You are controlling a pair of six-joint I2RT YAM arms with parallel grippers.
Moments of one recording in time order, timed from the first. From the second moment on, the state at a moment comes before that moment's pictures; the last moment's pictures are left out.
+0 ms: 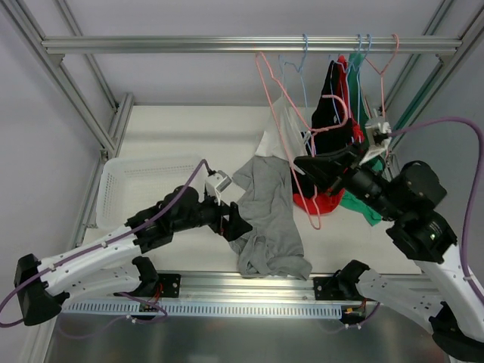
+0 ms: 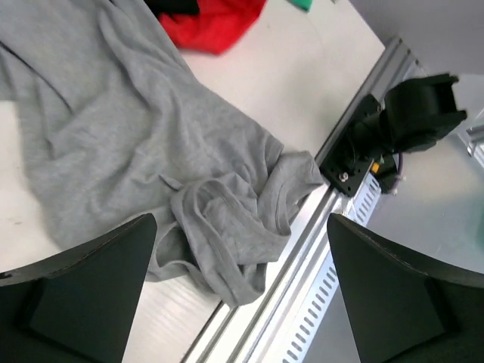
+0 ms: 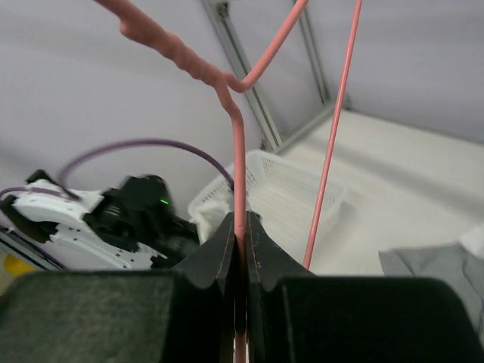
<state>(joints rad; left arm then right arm) -0.98 0.90 0.64 -0.14 0.16 -0.47 0.76 0.72 1.23 -0.29 -0.20 0.42</state>
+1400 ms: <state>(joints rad) -0.98 0.56 0.92 -0.81 -0.28 -0.38 0.69 1.89 2.17 -0.61 0.10 0.58</state>
